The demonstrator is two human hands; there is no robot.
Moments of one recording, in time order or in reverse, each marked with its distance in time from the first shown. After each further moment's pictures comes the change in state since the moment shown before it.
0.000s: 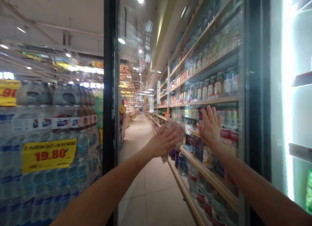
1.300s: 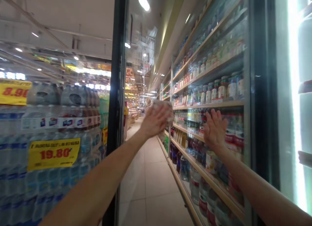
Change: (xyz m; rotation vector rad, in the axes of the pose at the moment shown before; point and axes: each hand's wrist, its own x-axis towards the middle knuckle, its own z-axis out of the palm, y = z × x) left_hand 0.008 -0.069 -0.021 0.023 0.043 -0.354; right_hand 0.000 0.003 0.004 0.035 0.045 -0.005
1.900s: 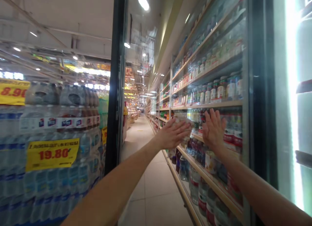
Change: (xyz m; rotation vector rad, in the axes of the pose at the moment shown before) left_hand 0.008 0.054 0.019 -0.122 -0.098 0.340; right_hand 0.001 -0.001 -0.001 -0.016 -0.029 0.009
